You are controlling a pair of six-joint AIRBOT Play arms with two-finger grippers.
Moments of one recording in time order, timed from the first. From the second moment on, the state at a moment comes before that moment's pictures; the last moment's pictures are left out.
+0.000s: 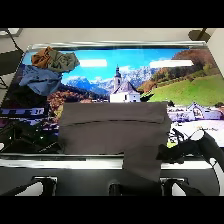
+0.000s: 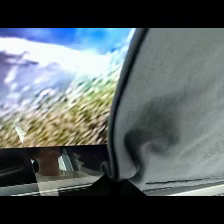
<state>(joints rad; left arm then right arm) 0.29 -1.24 0.62 -1.95 1.24 1.73 -0.31 -1.08 0.47 -1.16 1.33 1.41</state>
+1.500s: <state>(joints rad) 0.19 -1.73 1.50 -1.99 1.24 1.62 -0.18 -1.59 1.28 -1.04 0.94 1.55</state>
